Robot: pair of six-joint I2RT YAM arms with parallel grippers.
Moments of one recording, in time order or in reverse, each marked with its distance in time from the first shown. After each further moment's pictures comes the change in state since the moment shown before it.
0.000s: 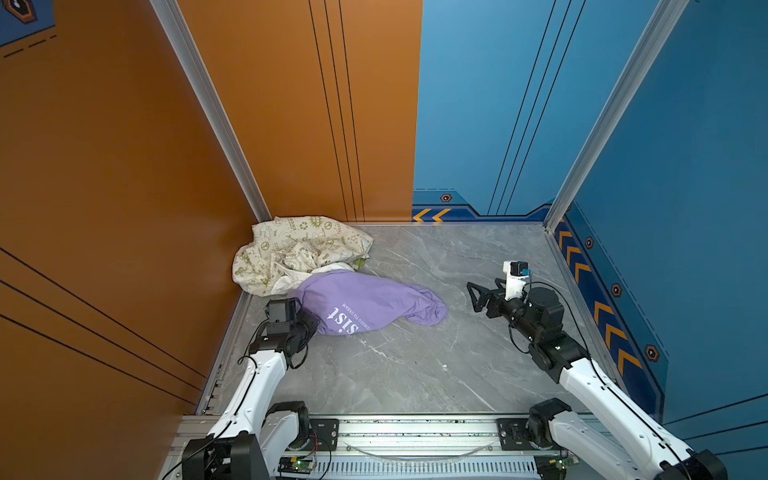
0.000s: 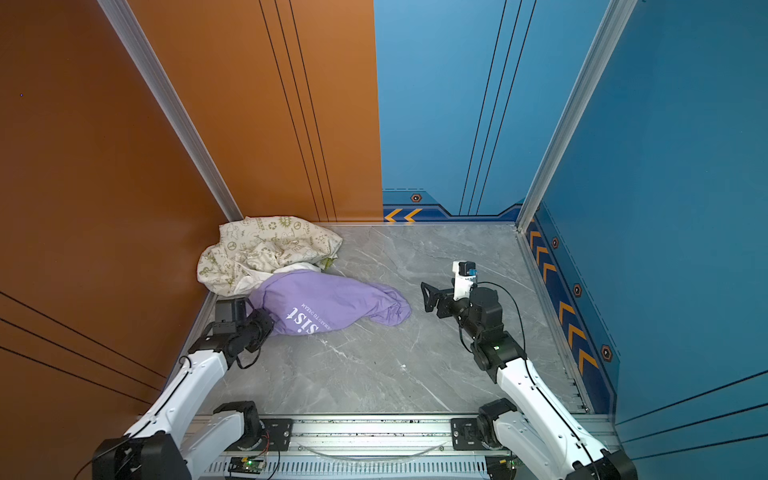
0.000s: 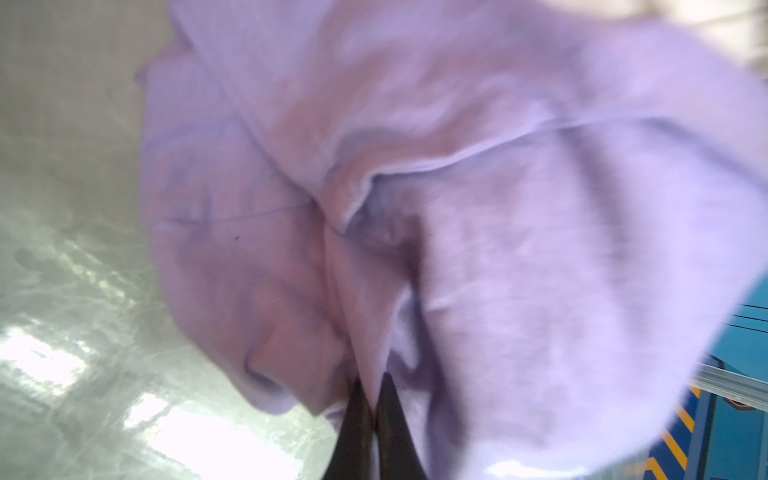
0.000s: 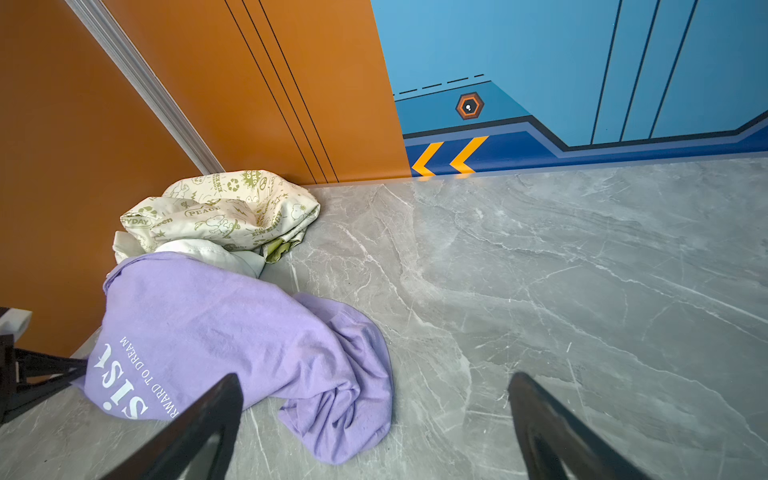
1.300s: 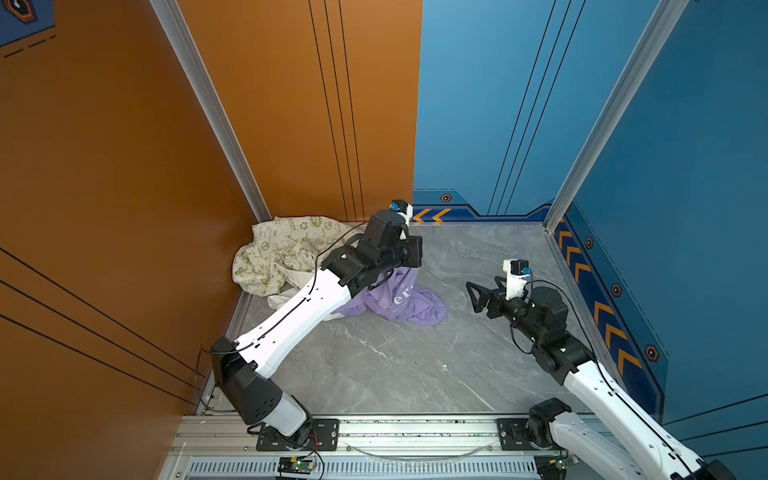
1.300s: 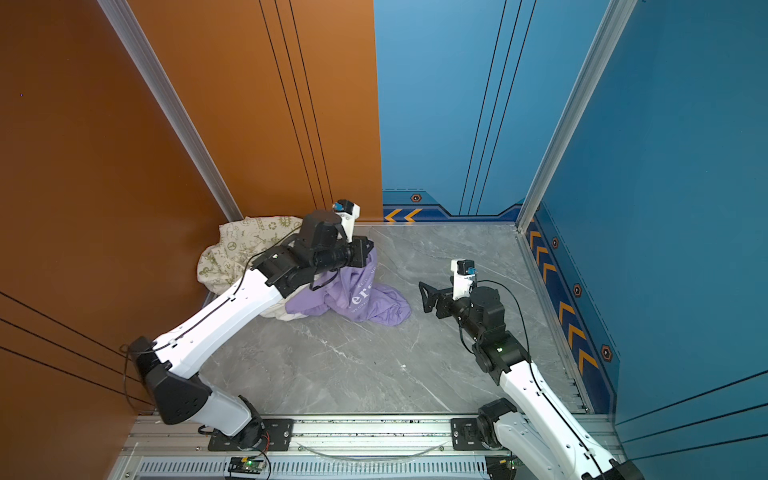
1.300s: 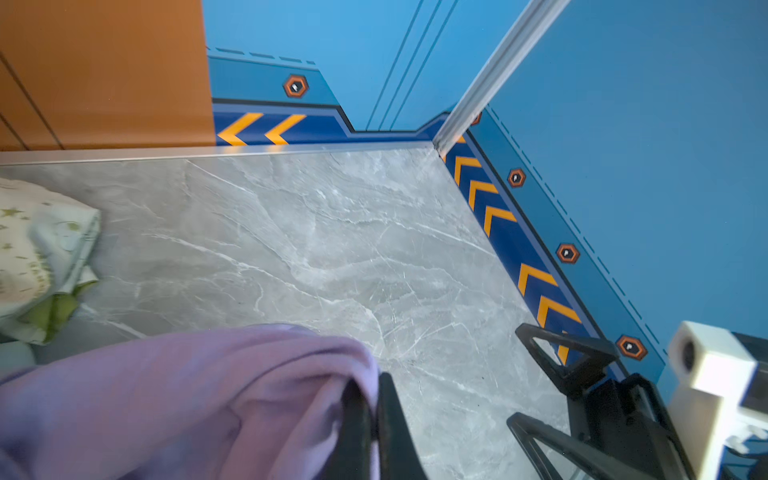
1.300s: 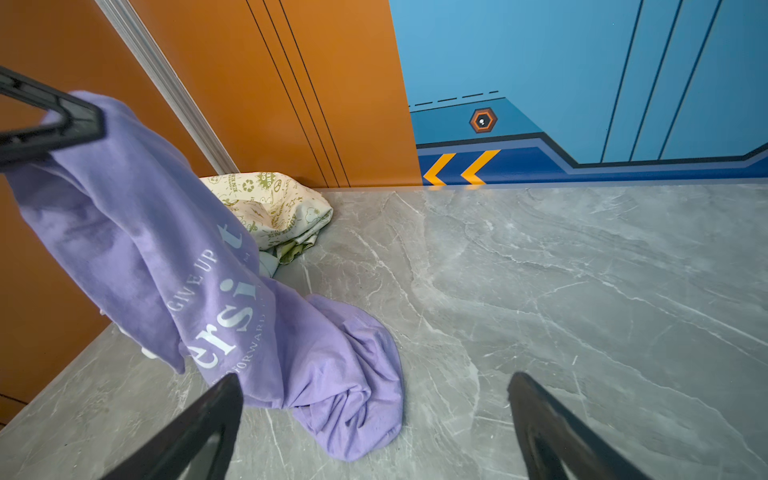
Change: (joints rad) left arm -0.841 0.666 1.118 -0.156 -0.145 0.394; right arm 0.033 -0.057 0.051 -0.089 0.031 -0.028
